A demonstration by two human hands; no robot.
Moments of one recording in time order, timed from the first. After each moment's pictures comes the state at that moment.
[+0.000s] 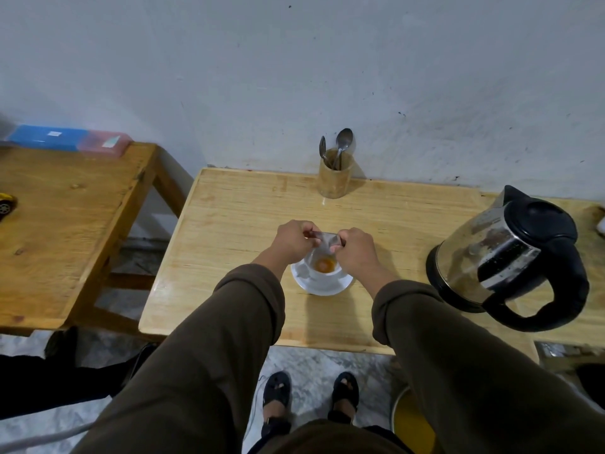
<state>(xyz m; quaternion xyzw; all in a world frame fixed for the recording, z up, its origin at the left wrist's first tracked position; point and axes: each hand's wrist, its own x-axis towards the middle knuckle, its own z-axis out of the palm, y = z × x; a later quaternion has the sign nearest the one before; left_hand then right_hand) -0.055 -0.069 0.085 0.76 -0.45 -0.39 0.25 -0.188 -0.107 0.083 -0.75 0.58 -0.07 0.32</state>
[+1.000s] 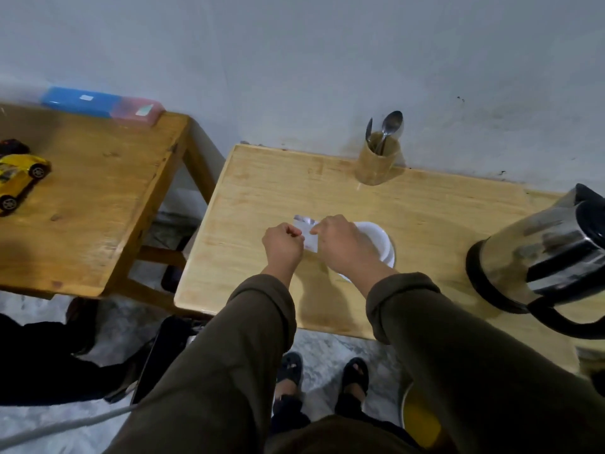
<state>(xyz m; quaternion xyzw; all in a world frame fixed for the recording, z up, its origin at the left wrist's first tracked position) 0.002 -0.012 0.031 0.85 -0.23 -0.31 0.35 -0.100 -0.062 0.085 -0.90 0.40 0.09 0.16</state>
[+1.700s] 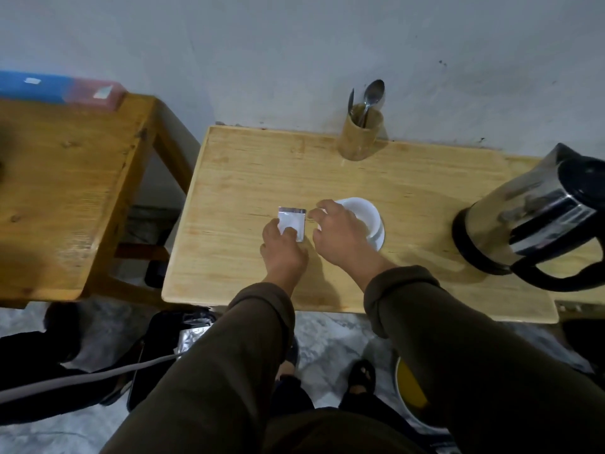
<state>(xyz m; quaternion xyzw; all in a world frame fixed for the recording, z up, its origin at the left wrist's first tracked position) -0.026 0.017 -0.002 0.85 -0.38 -0.29 0.22 -0.118 -0.038 0.081 -0.87 0.45 0.05 0.17</state>
